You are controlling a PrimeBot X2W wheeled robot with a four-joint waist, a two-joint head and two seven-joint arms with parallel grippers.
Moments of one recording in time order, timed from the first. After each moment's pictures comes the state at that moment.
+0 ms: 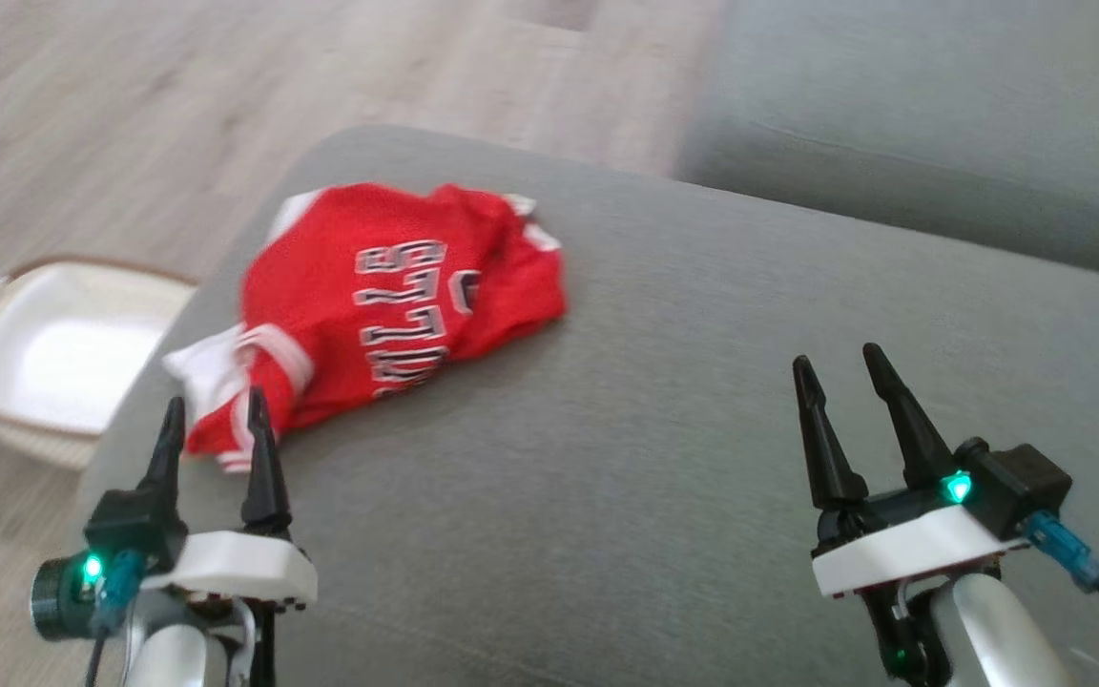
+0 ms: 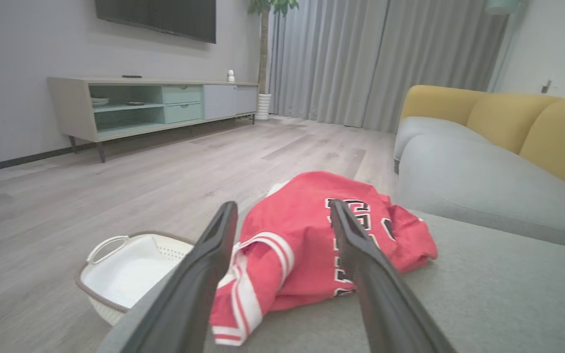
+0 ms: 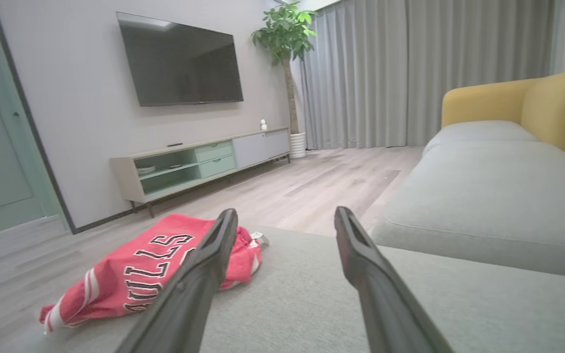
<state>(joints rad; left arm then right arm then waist) -0.02 0.04 -0.06 0.18 -0.10 0.10 -0.25 -0.08 -0.10 0.22 0.22 0.29 0.13 -0.25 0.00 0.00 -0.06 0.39</state>
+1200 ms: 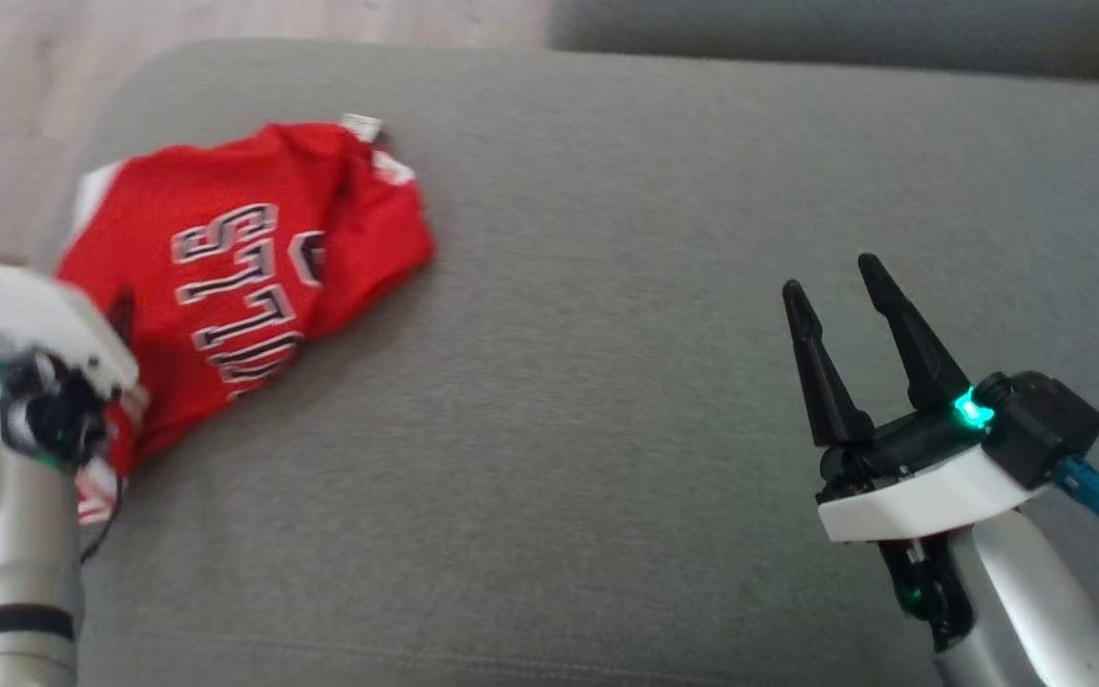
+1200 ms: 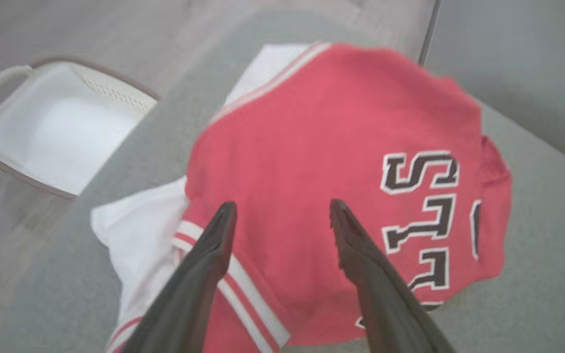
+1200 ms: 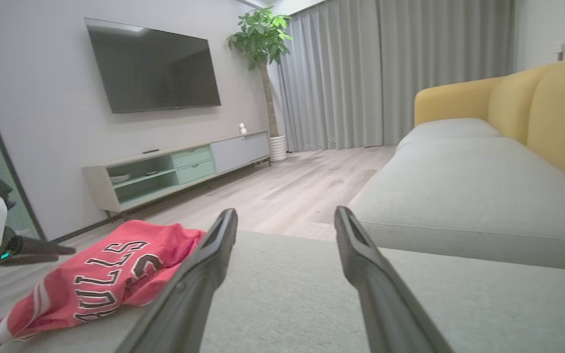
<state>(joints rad) -0.65 0.24 0.10 0.80 -0.38 -0.01 0.39 -0.17 -0.20 0.31 0.09 0.34 0.13 -0.25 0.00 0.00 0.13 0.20</state>
